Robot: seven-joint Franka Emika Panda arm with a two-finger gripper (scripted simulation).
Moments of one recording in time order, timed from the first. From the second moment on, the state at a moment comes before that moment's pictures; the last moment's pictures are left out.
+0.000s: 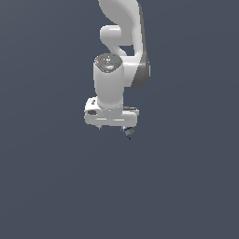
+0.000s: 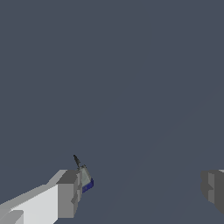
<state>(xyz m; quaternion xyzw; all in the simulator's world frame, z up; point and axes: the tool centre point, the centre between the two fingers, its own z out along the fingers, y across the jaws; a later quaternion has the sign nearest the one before) 0.007 -0.034 0.174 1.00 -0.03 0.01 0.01</state>
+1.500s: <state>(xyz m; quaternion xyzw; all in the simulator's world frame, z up) -0.028 0.012 0.104 0.99 0.11 0.00 0.01</state>
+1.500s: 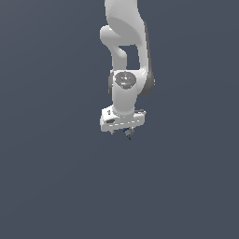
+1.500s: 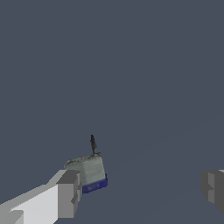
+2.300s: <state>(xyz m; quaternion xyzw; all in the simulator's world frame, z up) -0.062 0.061 0.062 0.98 0.20 0.00 0.00</state>
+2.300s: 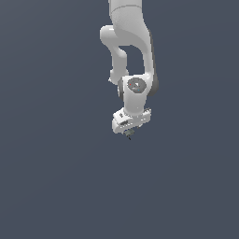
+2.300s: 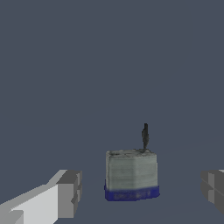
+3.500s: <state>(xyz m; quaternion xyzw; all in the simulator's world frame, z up) -0.063 0.061 0.013 0.98 0.20 0.00 0.00</state>
